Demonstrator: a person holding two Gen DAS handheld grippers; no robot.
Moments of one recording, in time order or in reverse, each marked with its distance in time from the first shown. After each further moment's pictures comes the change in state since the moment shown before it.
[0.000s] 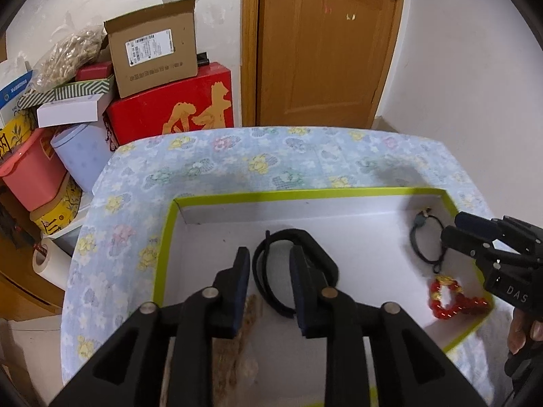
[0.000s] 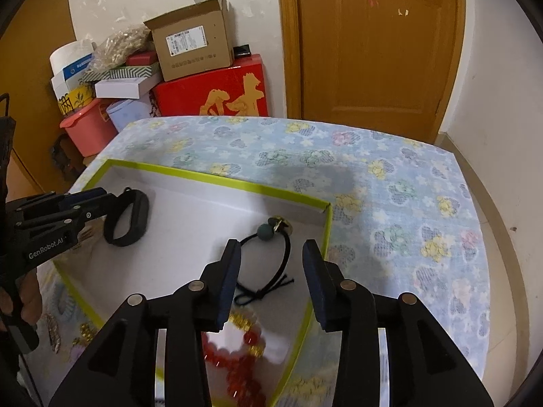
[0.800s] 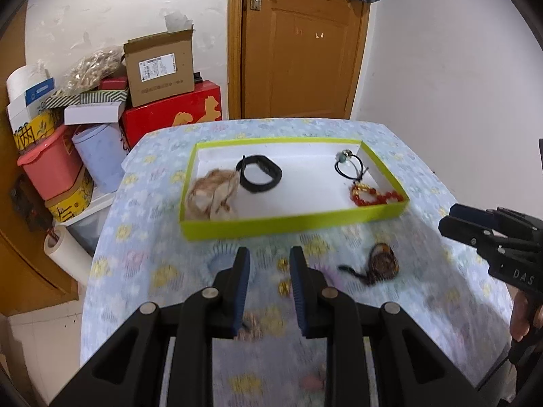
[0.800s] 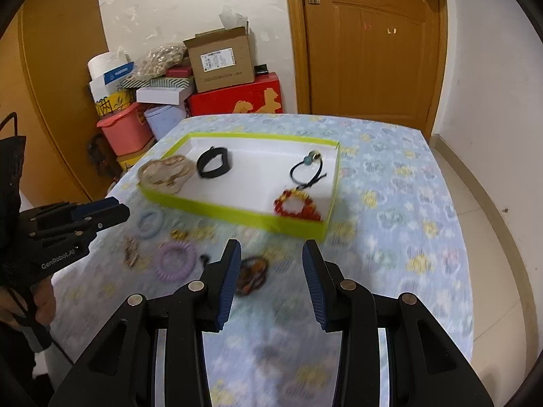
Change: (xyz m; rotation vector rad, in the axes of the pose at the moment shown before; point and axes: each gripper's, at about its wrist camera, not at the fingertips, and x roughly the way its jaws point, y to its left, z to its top) left arm -0.134 -0.014 -0.111 0.039 -0.086 -0.048; right arm -0.134 0.055 -0.106 0.015 -0.082 0.029
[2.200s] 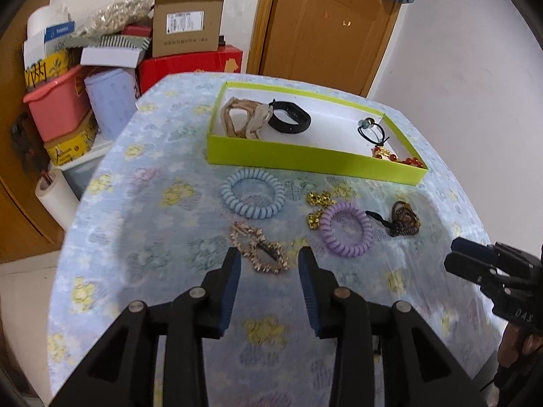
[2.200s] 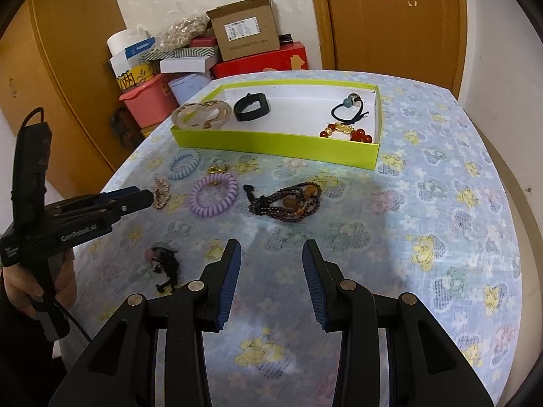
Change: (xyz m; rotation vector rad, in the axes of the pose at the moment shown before) left arm 0.019 0.032 -0.051 -0.153 0.091 -0.038; right arm 0.014 0.024 -0.052 0.004 0.102 0.103
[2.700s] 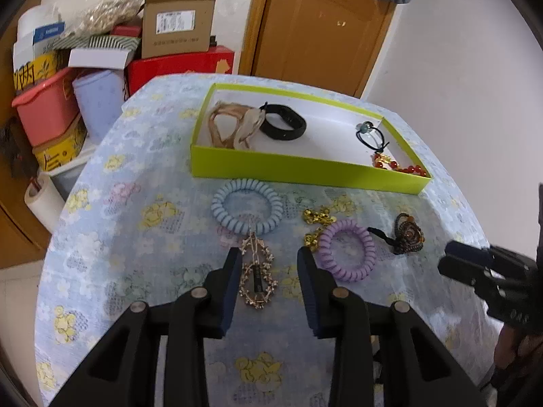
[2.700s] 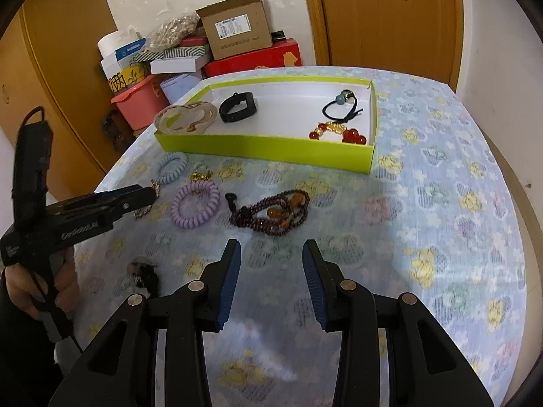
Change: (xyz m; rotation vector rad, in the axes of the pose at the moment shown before) left arm 0.014 -0.002 0.012 0.028 -0.017 -0.025; right arm 0.016 -0.011 0.010 0.017 0.004 -0.010
